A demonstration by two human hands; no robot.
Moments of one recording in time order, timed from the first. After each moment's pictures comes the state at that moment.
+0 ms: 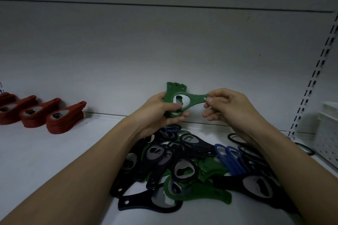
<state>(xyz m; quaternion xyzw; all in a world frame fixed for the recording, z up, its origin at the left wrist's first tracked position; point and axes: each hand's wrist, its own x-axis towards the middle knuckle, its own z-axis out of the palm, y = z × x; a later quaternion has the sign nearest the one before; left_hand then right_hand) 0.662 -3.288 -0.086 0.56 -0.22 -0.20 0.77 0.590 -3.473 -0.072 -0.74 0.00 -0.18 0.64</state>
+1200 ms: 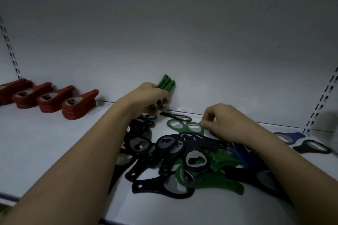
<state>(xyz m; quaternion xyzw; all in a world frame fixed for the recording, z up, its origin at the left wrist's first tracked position) 0.682 -3.246 -0.076 0.80 -0.11 -0.09 0.58 0.597 -3.451 -0.095 -0.98 -0.03 -0.10 0.15</state>
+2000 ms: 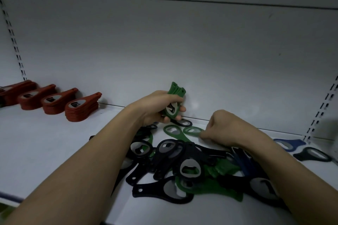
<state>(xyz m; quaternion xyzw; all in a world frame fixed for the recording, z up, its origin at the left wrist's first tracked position) 0.673 -3.264 -0.078 0.73 -0.15 -0.17 0.64 0.589 -3.432 -0.080 -0.98 0.08 -0.01 0.17</state>
